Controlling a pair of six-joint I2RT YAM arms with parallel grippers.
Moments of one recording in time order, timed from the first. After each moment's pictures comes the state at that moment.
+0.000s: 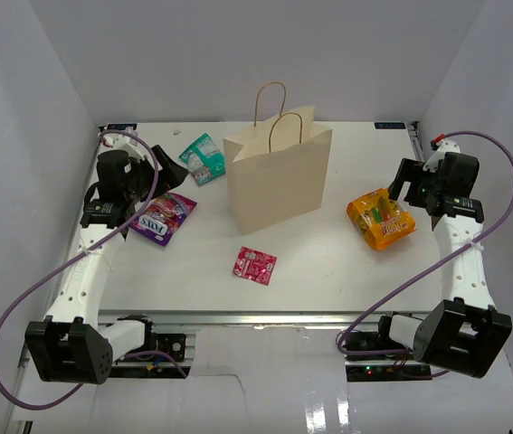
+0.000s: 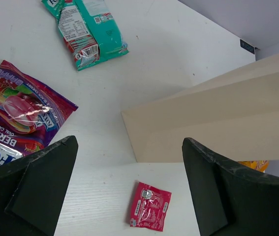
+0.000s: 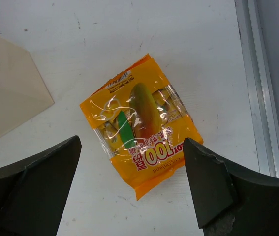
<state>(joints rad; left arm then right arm) -0.05 1.14 1.05 -0.33 0.23 -0.52 -0.23 1.18 1.05 -0.50 -0.21 0.03</state>
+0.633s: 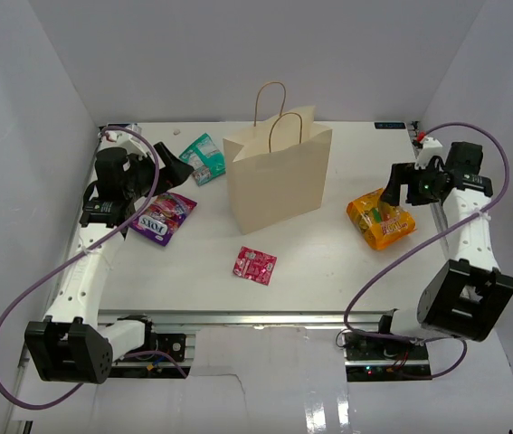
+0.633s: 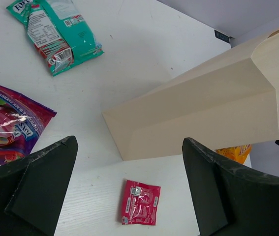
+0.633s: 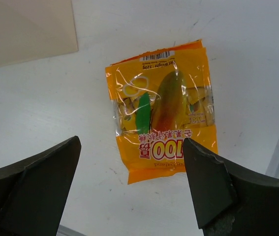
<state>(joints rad) -0.06 1.14 1.06 -0.30 0.33 -0.51 -0.27 1.36 1.22 -0.73 -0.50 -0.34</state>
